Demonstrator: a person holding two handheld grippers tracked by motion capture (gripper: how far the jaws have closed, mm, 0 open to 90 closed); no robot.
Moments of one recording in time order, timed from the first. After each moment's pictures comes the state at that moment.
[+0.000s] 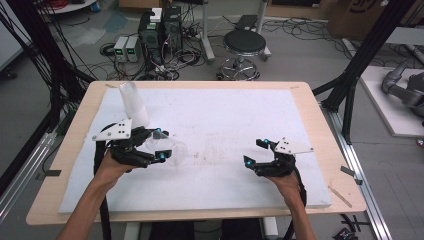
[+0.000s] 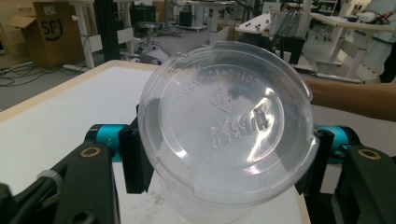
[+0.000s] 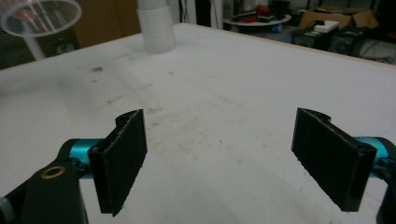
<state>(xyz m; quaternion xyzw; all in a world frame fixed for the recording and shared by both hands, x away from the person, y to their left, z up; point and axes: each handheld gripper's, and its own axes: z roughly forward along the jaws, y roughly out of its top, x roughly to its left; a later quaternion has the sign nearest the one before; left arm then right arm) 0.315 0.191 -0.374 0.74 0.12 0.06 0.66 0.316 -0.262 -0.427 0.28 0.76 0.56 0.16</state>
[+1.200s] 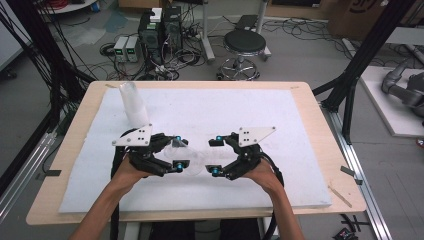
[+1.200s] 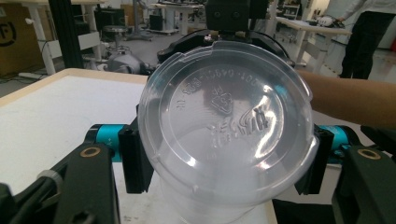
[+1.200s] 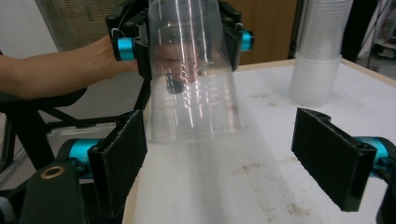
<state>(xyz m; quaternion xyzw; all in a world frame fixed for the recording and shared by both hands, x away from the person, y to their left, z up) 0.306 0.145 -0.375 0.74 0.08 0.01 0.66 0.321 -0.158 -0.375 0.06 0.80 0.60 0.00</state>
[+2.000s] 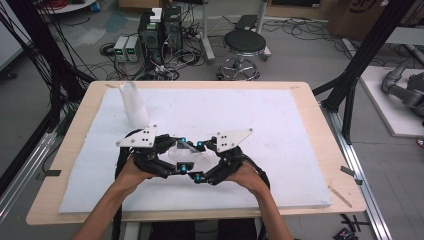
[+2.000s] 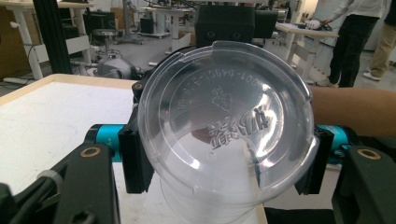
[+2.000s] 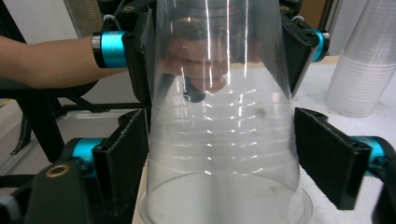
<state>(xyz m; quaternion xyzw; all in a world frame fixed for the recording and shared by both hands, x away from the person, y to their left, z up) 0.304 0.135 -0.373 0.74 0.07 0.00 0.67 0.315 -0.115 -0.379 0.03 0.81 0.58 -0.02</state>
